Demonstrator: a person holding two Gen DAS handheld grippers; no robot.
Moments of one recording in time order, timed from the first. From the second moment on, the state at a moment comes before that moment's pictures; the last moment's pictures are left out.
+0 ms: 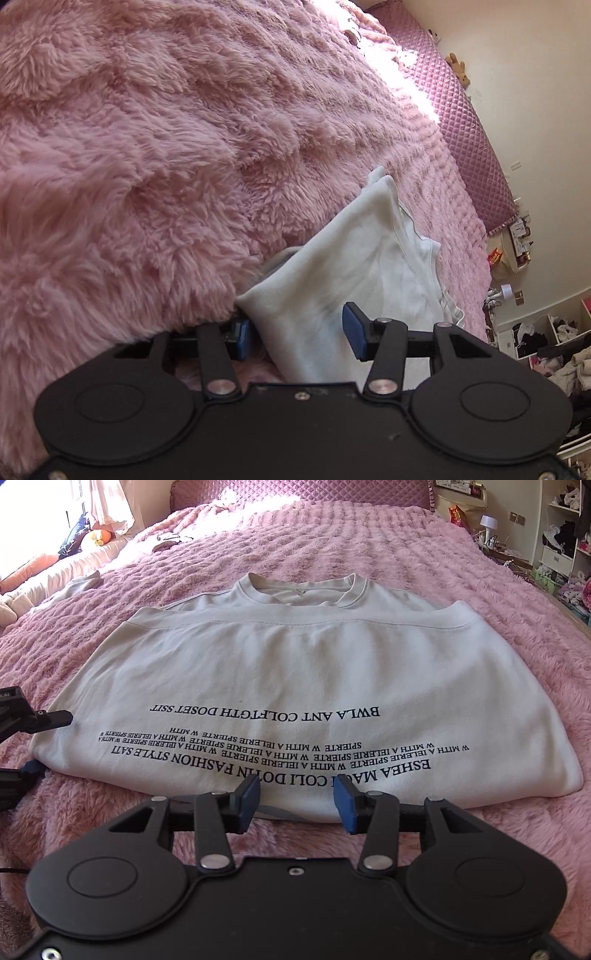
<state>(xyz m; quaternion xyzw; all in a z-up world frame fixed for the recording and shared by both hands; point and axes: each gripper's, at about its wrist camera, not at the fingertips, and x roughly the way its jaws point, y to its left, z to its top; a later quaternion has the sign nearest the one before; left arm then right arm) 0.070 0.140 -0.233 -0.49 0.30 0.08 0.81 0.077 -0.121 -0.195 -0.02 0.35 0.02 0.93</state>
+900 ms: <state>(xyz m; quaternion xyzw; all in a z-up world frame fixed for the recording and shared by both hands) 0.104 0.101 -0.166 -0.46 0.23 -0.06 0.86 0.043 -0.245 -0.165 0.06 0.28 -0.20 0.94</state>
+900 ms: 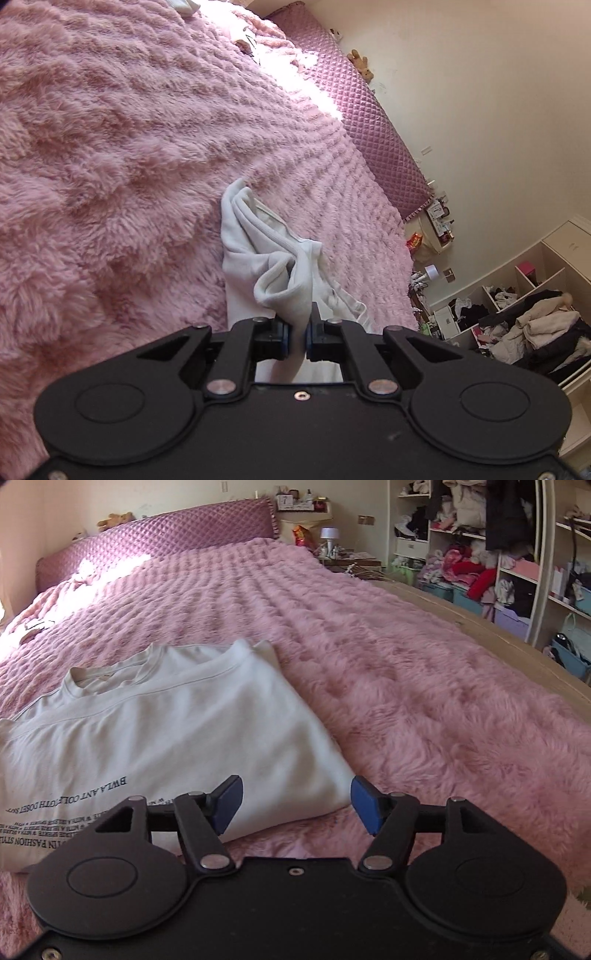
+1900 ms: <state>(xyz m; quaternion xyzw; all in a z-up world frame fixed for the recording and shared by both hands) 0.177 -0.155 -0.191 -0.32 0.43 -0.33 0.78 0.010 -0.305 -0.147 0.13 0.23 -0.21 0.94</state>
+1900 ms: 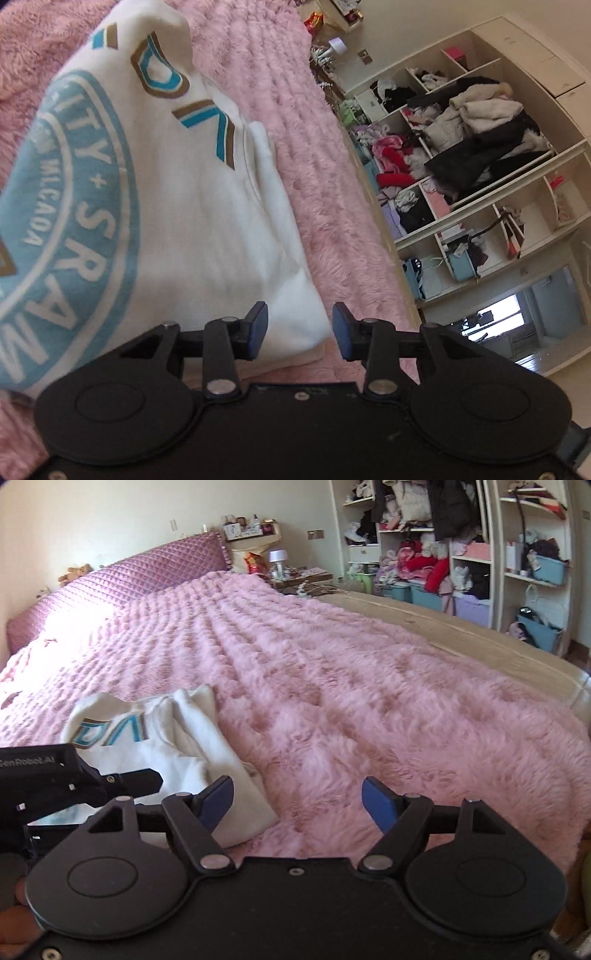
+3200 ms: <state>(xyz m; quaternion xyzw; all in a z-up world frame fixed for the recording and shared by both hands) 0.266 -0.029 -0.199 -0.34 0.42 -0.15 0.83 0.206 -0.358 -0.135 0.17 0.27 0.03 0.95</state>
